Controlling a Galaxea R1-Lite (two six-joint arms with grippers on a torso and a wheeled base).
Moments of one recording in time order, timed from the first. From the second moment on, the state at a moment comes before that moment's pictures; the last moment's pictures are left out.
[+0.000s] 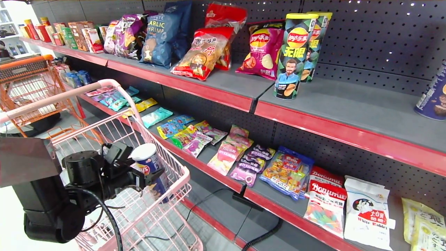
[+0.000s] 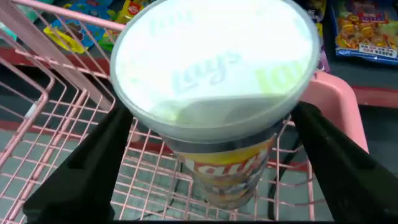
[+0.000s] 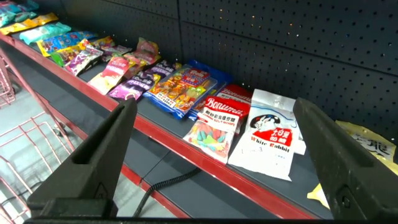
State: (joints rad) left arm -0.03 2.19 -0.40 -1.49 -0.42 0.16; right arm 0.00 0.00 0.00 0.00 0.00 0.00
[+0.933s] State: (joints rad) left arm -0.05 1.91 -0.29 -1.28 -0.36 0.10; right arm 0.00 0.00 0.00 0.00 0.00 0.00
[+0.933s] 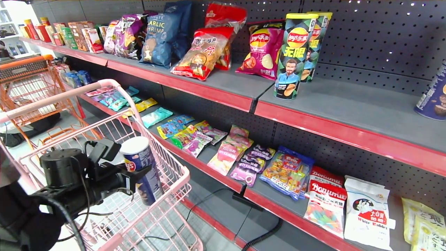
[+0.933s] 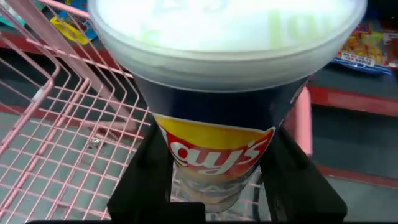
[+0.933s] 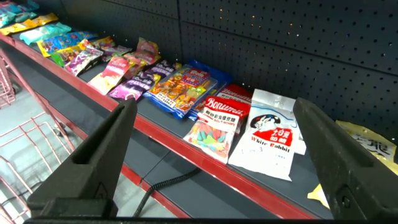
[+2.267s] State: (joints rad) left arm 0.01 0.70 -0.49 -0.24 -0.26 0.08; right arm 0.00 0.00 0.00 0.00 -0.01 0.00
